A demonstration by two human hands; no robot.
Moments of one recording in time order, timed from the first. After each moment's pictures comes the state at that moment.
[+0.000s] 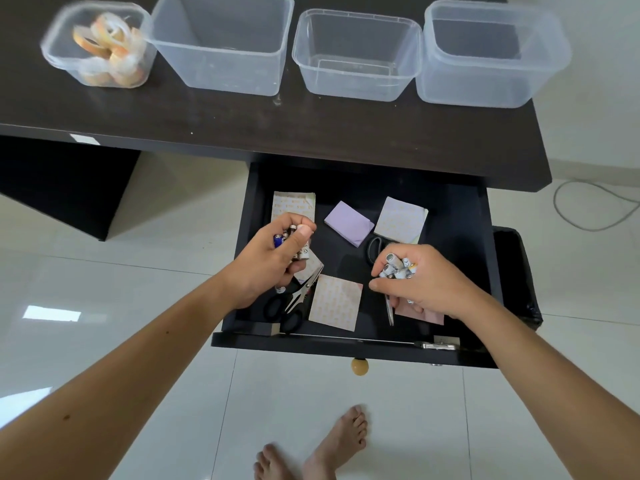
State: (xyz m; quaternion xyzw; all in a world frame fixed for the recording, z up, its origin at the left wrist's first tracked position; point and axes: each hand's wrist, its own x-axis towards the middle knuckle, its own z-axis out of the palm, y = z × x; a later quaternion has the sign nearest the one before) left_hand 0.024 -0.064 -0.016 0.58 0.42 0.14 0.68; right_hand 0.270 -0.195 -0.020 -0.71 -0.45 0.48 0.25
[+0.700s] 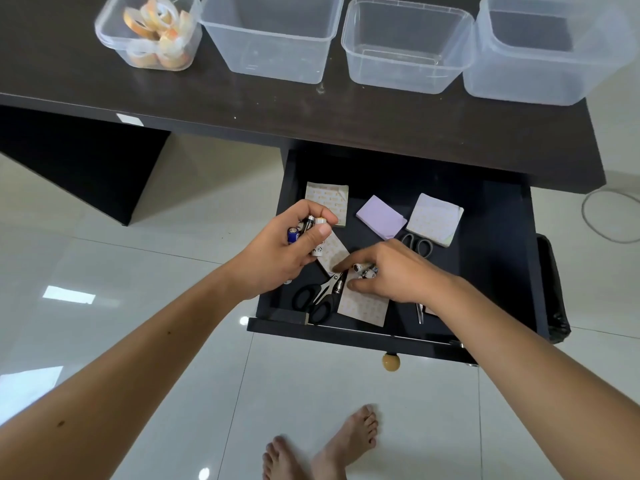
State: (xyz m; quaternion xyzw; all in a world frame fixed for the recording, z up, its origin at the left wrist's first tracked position) left_hand -0.010 -0.062 0.001 0.65 0.38 0.14 0.64; right_hand 0.211 -0.139 -0.049 -0.66 -0.64 0.39 0.05
